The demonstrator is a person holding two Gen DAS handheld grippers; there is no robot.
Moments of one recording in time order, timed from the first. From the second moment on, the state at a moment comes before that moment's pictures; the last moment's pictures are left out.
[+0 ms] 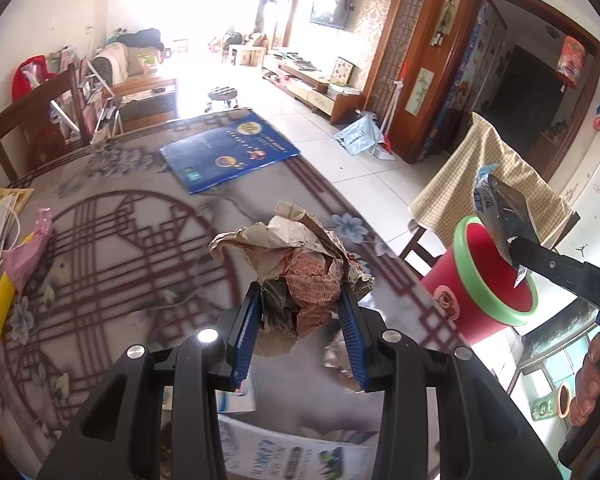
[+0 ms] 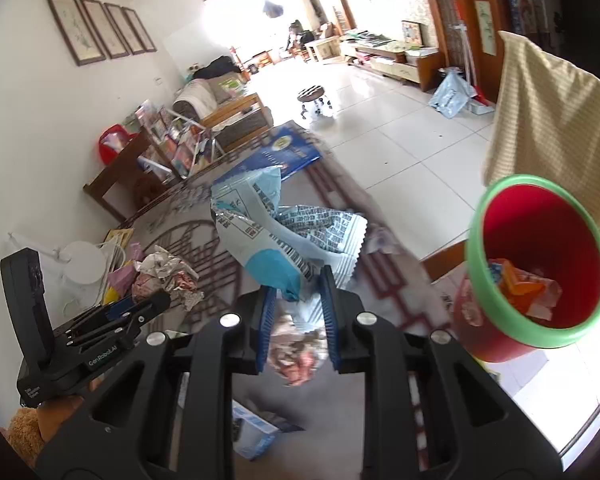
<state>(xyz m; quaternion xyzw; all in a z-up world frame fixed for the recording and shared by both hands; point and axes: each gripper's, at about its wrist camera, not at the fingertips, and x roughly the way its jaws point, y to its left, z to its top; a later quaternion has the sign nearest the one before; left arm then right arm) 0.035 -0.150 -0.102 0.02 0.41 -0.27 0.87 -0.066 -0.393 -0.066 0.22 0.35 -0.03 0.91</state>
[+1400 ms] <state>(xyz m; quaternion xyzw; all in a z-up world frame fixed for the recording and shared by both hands) -0.015 -0.421 -0.098 0.09 0.41 -0.40 0.82 -0.153 -0.636 -0.109 0.30 0.35 -0.15 0.87</state>
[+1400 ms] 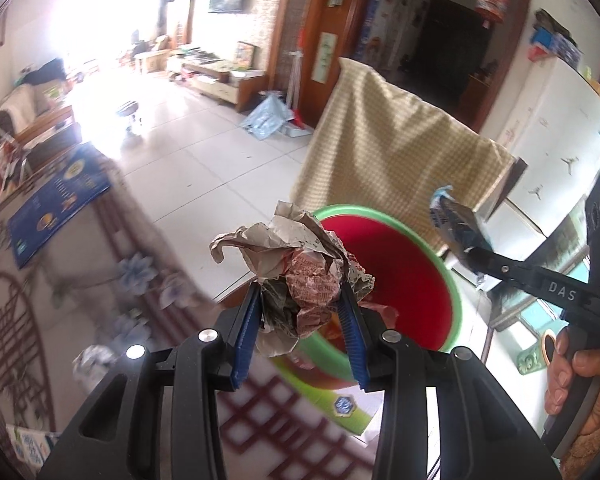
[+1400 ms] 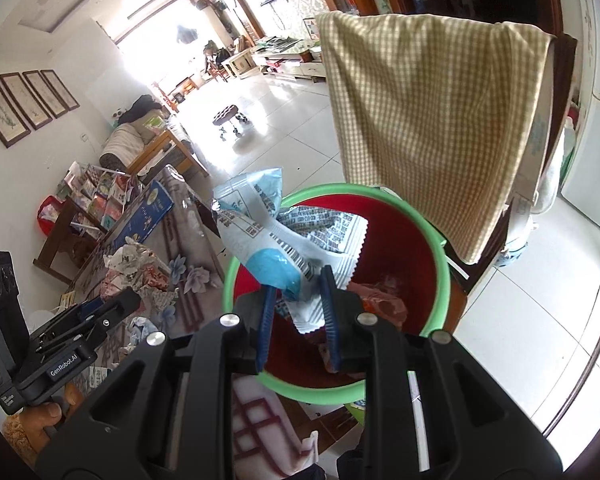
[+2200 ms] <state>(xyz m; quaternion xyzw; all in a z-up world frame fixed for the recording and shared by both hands) -0.022 -0.476 -0.097 0.11 0.39 -0.45 0.80 -0.165 -0.662 -0.116 0.33 0.34 -0.18 0.86</state>
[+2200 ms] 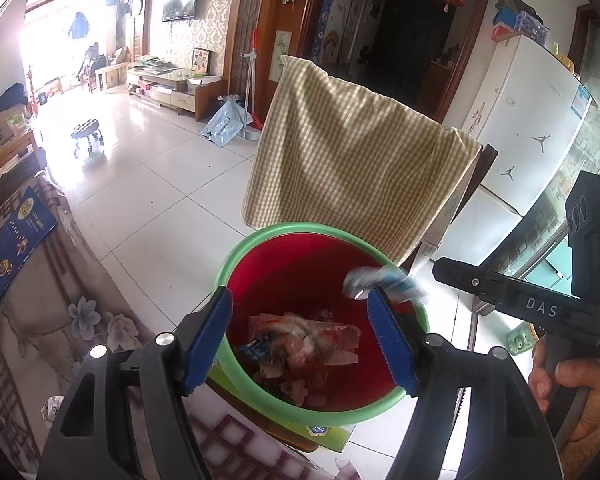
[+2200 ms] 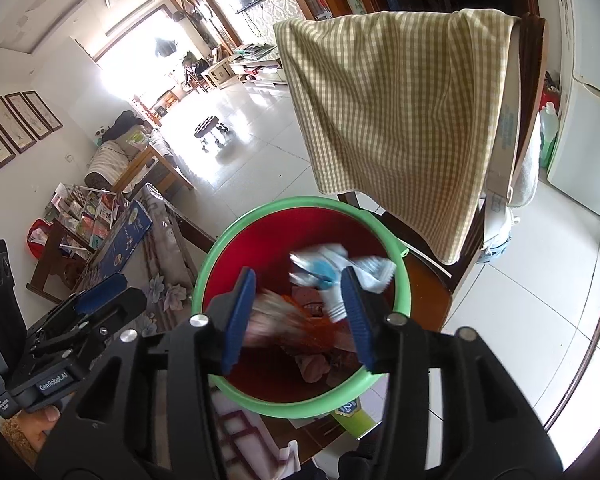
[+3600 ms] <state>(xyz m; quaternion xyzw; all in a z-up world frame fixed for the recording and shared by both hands) 0.032 -0.149 -0.137 0.02 0.44 -0.23 0.87 -0.059 -0.428 -0.116 0.22 0.43 -0.02 0.88</state>
